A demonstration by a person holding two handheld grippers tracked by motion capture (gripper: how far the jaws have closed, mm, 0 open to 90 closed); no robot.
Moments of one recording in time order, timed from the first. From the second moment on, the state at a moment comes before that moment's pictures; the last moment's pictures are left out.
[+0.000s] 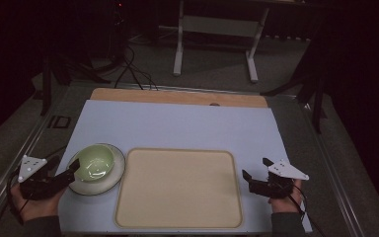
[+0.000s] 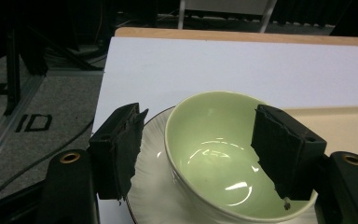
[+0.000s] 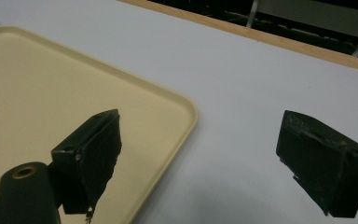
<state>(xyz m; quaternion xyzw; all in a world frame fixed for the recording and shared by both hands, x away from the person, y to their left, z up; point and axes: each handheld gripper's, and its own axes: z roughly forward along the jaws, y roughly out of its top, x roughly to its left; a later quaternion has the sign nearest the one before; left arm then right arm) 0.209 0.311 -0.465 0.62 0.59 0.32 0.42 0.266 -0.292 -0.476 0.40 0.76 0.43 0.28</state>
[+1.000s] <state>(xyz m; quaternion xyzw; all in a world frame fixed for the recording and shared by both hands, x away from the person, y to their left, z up) 0.225 0.313 -0.472 0.62 0.60 0.30 0.39 0.267 -0.292 -0.474 0.39 0.76 0.44 0.29</state>
